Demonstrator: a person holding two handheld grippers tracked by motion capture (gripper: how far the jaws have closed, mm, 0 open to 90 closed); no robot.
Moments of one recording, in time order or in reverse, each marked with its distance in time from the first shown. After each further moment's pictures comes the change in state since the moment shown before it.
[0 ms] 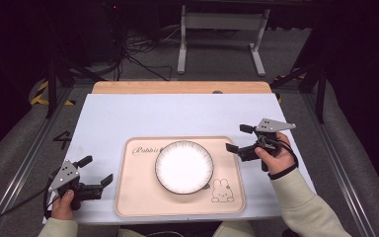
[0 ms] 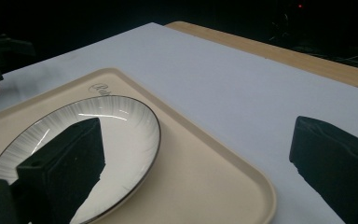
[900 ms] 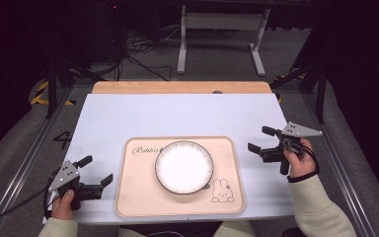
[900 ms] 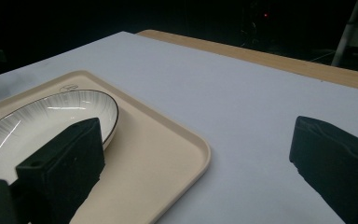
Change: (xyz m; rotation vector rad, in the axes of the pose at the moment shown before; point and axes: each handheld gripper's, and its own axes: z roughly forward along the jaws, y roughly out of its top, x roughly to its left) left arm 0.000 0.000 0.000 0.003 0.004 0.000; right arm -0.032 -0.028 -0.046 -0.058 -0.083 0.043
